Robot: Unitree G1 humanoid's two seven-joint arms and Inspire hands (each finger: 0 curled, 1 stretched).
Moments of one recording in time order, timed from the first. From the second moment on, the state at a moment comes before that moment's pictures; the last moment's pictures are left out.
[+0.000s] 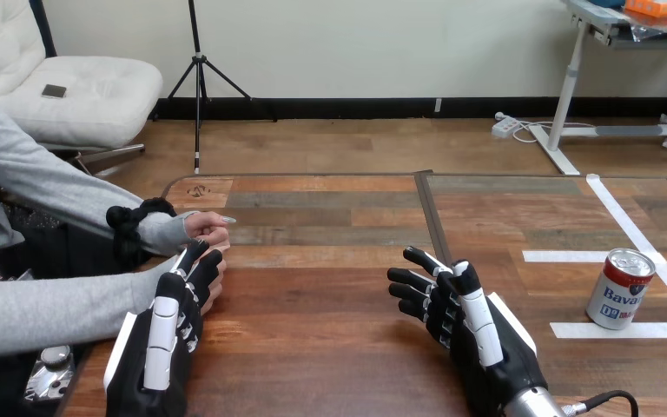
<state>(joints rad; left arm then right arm) 0.03 0.08 0.18 0.64 -0.26 -0.66 -0.45 -0.08 -0.09 -0.08 0.62 0.17 -0.39 0.48</state>
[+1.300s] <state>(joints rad) 0.03 0.09 0.18 0.64 -0.26 -0.66 -0.46 -0.18 -0.08 -0.15 0.71 0.22 -0.43 0.38</state>
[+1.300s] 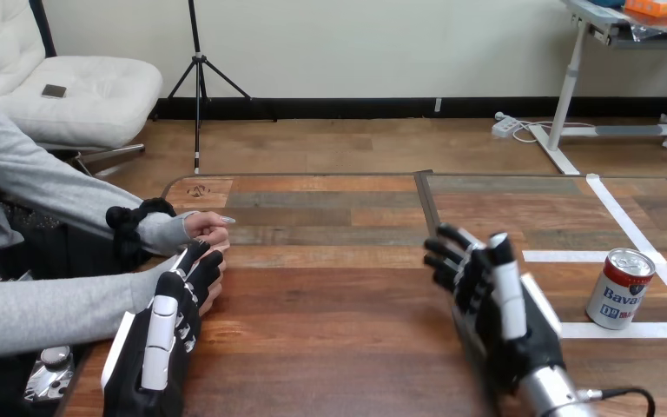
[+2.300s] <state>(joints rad) 0.03 0.09 0.17 0.64 -0.26 -0.66 -0.45 -0.35 -0.16 -0.25 0.71 0.27 -0.46 0.35</state>
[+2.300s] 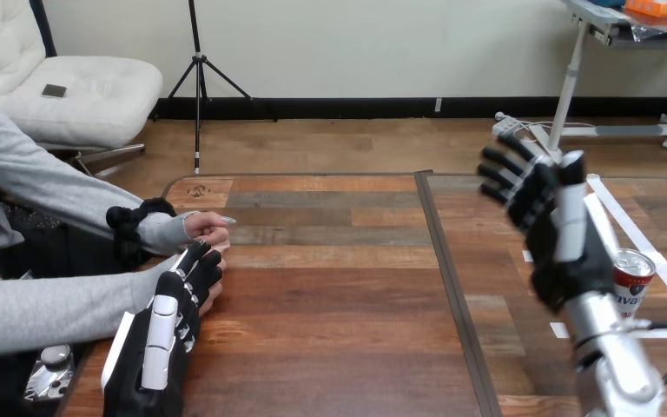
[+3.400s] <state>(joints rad) 0.03 0.09 0.17 0.64 -0.26 -0.65 -0.43 -0.46 -0.31 -0.34 0.79 0.28 -0.47 0.32</state>
